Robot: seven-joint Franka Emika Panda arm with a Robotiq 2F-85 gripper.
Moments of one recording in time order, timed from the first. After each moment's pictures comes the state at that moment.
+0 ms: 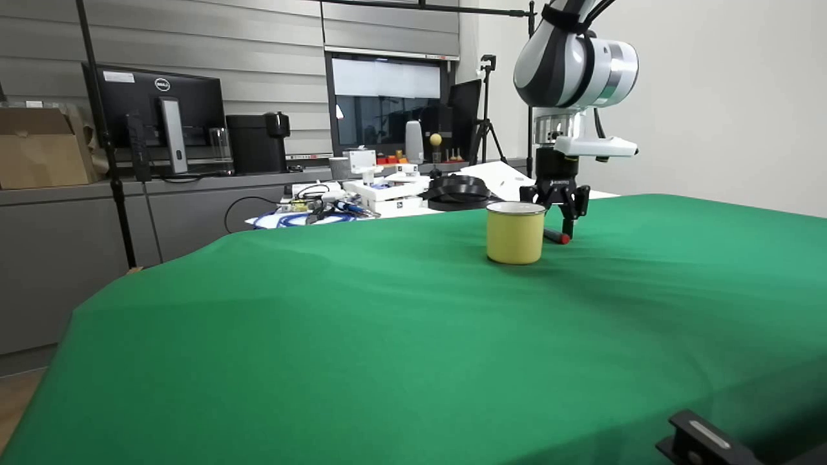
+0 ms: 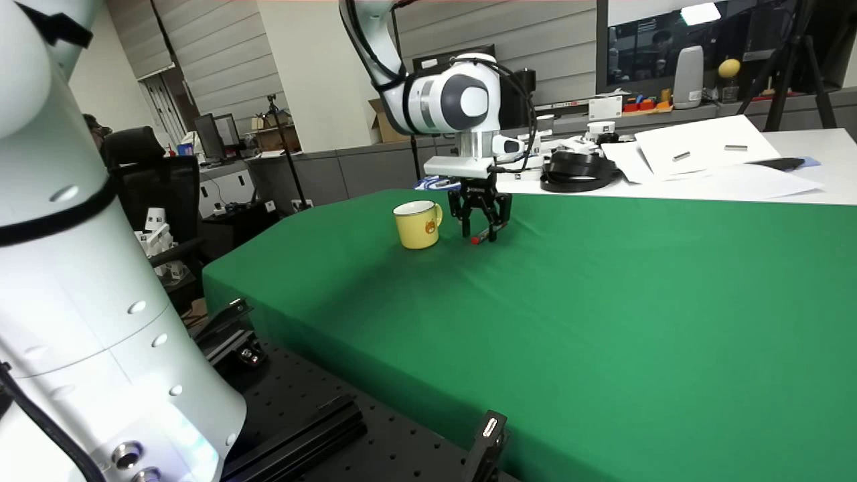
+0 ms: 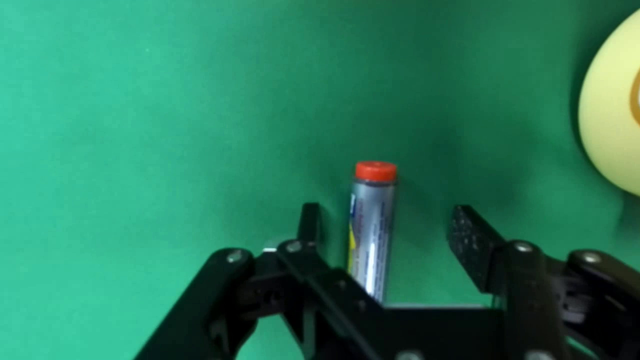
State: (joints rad) arm -0.04 0.66 0.00 -1.92 0.09 2.50 -0.08
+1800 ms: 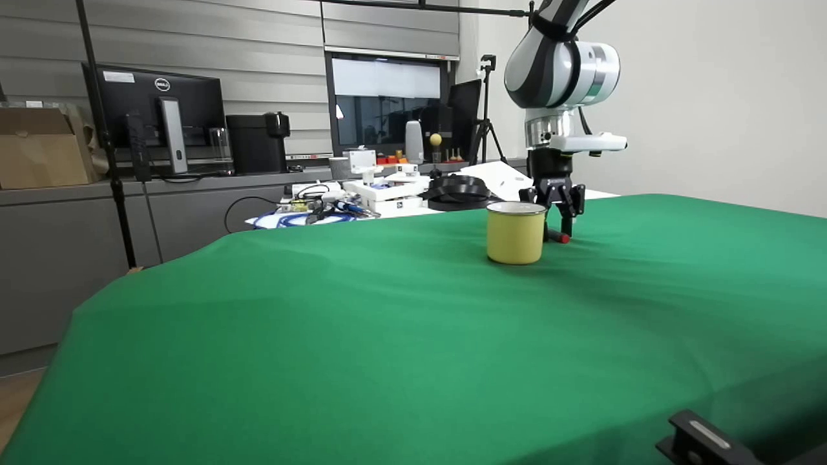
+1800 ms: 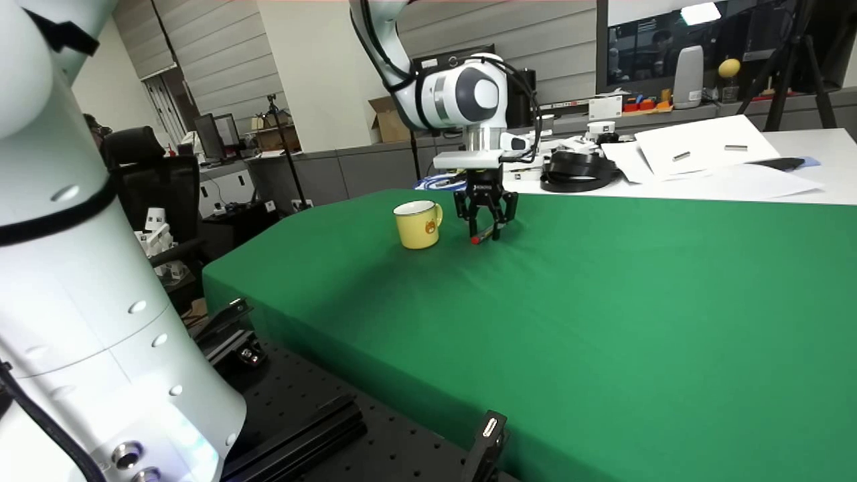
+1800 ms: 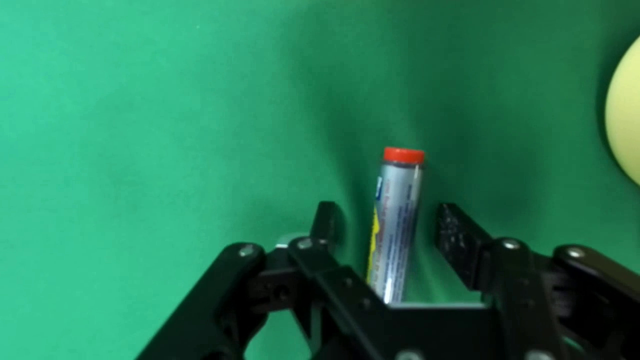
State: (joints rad) arm -0.03 0.72 -0.01 -1.77 0.01 2.31 -0.08
